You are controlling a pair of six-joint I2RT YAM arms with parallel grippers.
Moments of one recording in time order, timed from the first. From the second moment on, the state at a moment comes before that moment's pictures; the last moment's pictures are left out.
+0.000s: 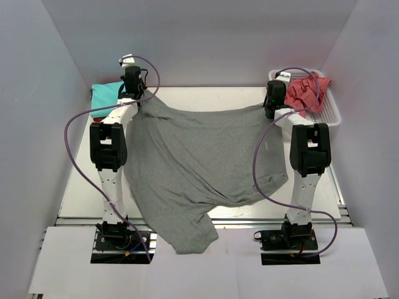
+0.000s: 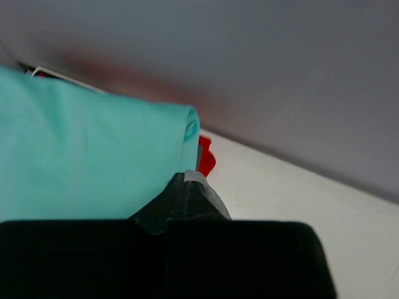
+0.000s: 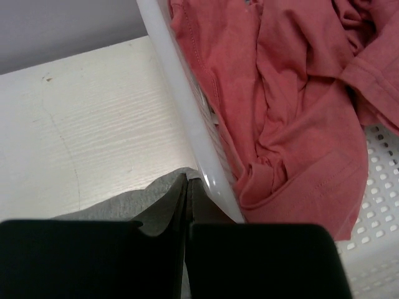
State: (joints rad) left arm -0.09 2.23 1.84 0.08 -0.39 -0.23; right arm 0.13 2.09 1.52 0.11 0.39 0.17
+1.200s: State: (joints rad) left arm -0.26 1.94 1.70 0.04 0.08 -0.29; right arm 0.15 1.53 1.30 -0.38 0.18 0.34
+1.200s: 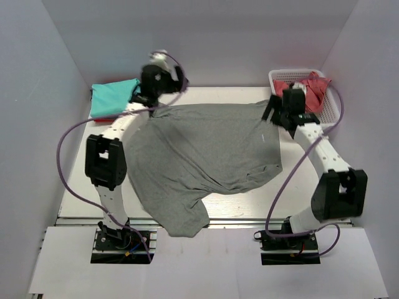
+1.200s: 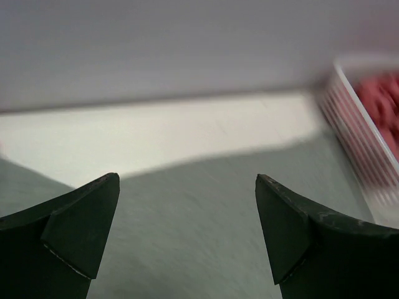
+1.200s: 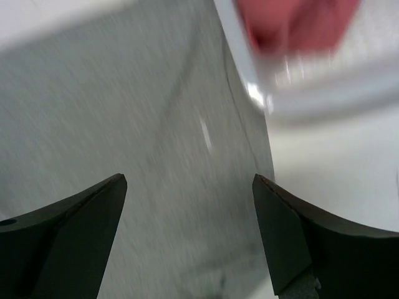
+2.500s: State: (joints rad) left arm -0.61 2.15 1.42 0.07 0.22 -0.29; right arm 0.14 1.07 0.66 -0.93 0.18 0.71
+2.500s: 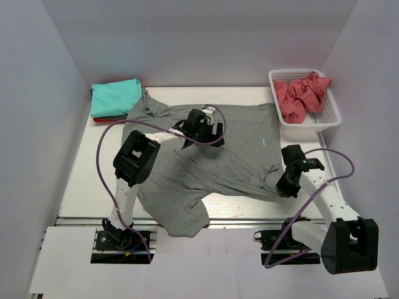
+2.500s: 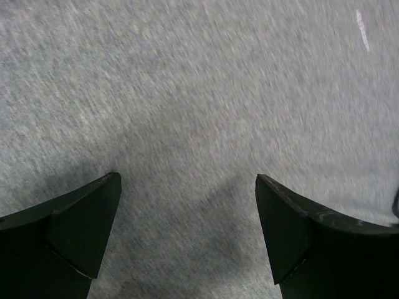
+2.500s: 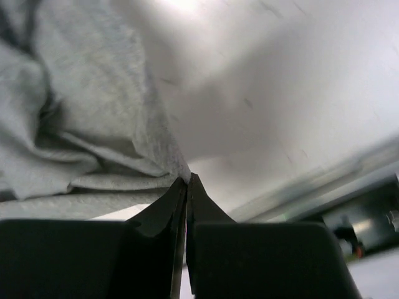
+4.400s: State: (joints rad) left arm -0.59 2.15 1.38 0.14 0.29 -0.29; right arm 0.10 1.46 0.91 -0.57 0.21 0.47
